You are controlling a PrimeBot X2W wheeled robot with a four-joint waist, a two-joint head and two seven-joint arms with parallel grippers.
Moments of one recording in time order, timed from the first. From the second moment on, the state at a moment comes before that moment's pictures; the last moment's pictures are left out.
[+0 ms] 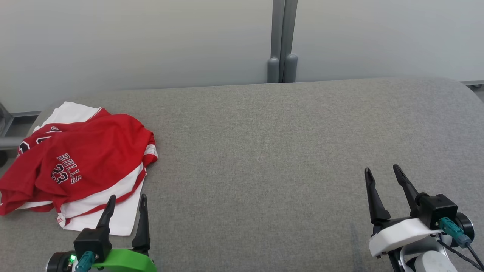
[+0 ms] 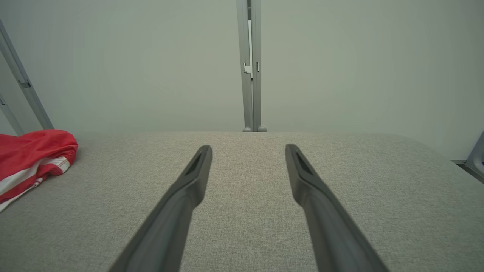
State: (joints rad) left arm 0.07 0.05 -0.14 0.16 -0.21 0.04 -0.25; right arm 0.09 -0.06 0.10 0.12 0.10 0.03 -0.25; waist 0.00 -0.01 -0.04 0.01
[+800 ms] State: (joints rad) left arm 0.05 0.05 -0.14 0.15 -0.20 0.04 -0.25; right arm 0.09 -0.06 0.10 0.11 0.10 0.04 -0.25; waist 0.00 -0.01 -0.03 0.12
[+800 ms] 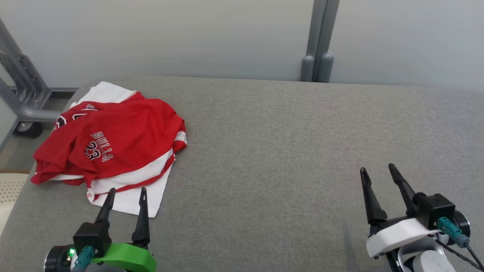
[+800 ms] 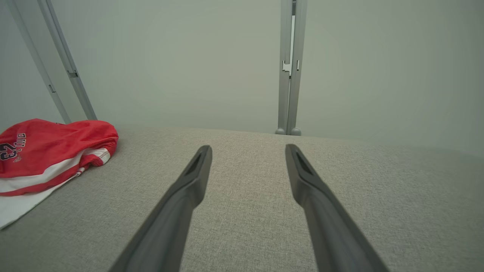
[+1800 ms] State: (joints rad) left arm 0.06 0.05 -0.14 0.15 -0.21 0.04 -0.25; right arm 0.06 -0.05 0.12 0.13 0.10 0.07 -0.25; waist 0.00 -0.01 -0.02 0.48
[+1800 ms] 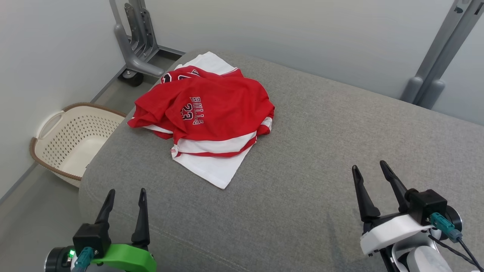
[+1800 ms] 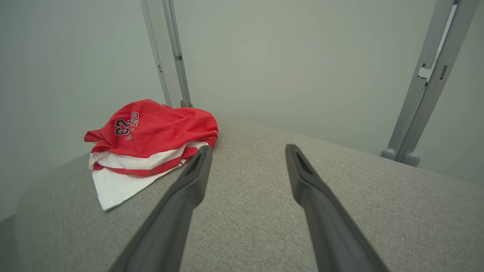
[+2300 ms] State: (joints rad) left arm -0.05 0.05 -0.11 0.19 -0.24 0.01 -0.25; right arm 0.03 -0.05 0.13 0.12 0.08 0.07 -0.25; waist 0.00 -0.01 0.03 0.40
